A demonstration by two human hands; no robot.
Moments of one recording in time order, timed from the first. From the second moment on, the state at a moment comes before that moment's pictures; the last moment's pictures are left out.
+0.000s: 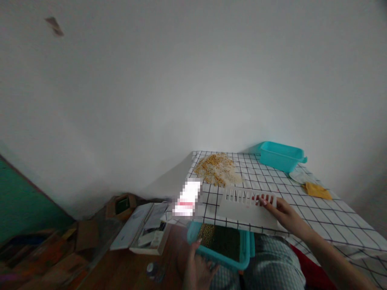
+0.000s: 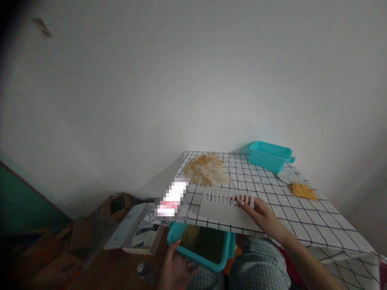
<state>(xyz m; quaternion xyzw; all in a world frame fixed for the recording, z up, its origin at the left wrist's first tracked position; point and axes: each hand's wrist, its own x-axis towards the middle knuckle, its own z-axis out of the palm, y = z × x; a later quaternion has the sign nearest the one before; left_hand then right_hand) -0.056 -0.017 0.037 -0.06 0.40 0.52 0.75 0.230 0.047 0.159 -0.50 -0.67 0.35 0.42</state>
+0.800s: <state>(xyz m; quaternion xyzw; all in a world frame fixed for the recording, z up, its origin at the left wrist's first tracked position) -0.051 -0.014 0.038 -0.06 0.41 0.49 0.77 0.212 0.215 0.136 -0.44 -0.55 0.45 0.55</state>
